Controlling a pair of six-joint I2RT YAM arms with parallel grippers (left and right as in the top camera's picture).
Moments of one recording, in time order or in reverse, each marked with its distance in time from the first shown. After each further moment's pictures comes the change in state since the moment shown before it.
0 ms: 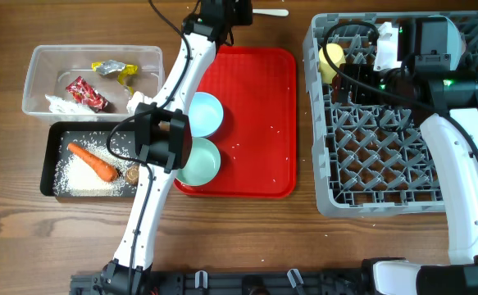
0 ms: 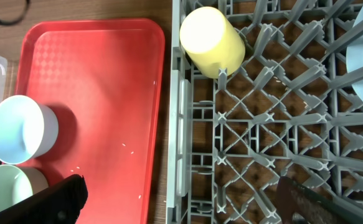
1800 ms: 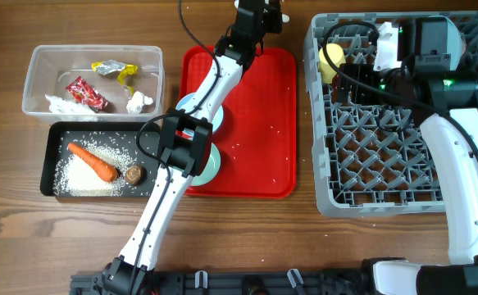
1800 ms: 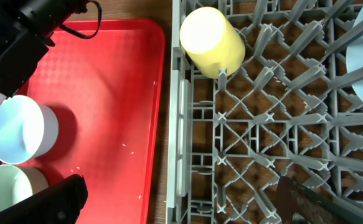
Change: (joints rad) left arm -0.110 0.166 0.013 0.448 -0.053 -0.033; right arm 0.000 0.000 0.000 0.000 0.000 0.000
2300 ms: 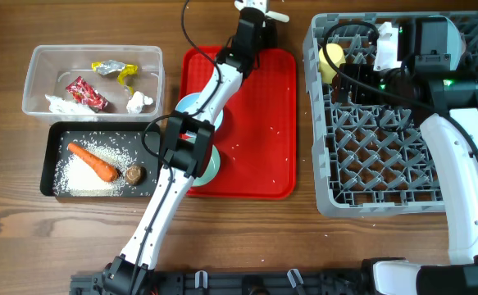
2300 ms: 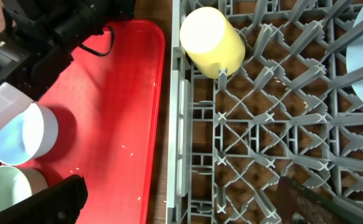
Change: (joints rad) left arm 0.007 0.087 0.031 -0.115 -0.031 -0.002; right arm 0.000 0.000 0.000 0.000 0.000 0.000
